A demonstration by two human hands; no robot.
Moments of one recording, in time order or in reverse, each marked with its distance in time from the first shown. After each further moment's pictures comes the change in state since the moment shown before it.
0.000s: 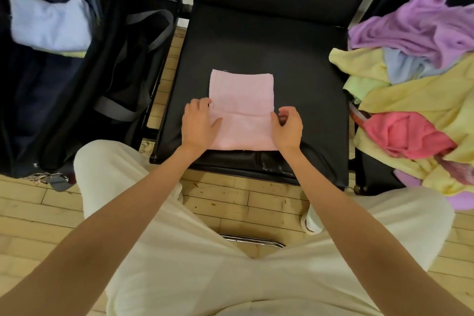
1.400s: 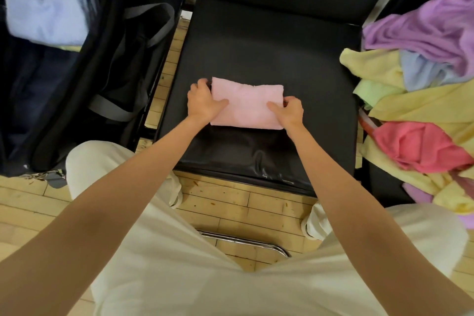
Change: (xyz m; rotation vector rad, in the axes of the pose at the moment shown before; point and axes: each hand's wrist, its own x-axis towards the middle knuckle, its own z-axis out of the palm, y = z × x) left_hand 0.069 0.018 0.006 -0.253 -0.140 -0.347; right_hand 0.070 -0.017 0.012 0.005 -0.237 0.248
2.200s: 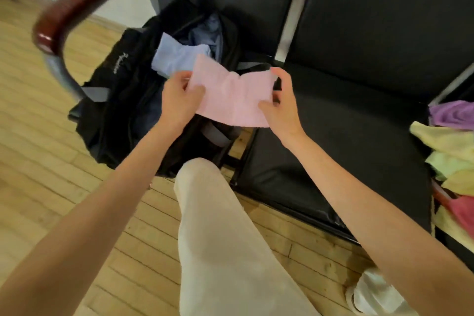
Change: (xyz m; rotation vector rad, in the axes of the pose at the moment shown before) left_hand -0.043 -0.092 -0.260 -0.413 0.436 0.155; right_hand -0.164 -0.206 0.103 0.245 -0.271 -0.647
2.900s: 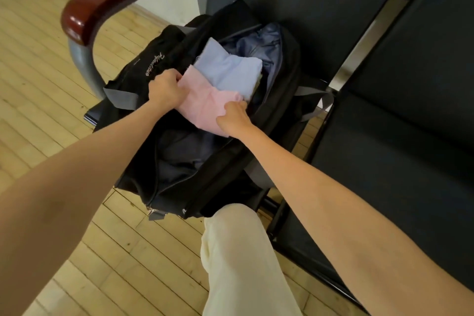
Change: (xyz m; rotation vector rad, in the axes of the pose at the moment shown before) left_hand 0.173 -0.147 -0.065 0.570 0.022 -0.167; right_hand 0.127 0.013 0.219 -0.690 -0.542 0.137
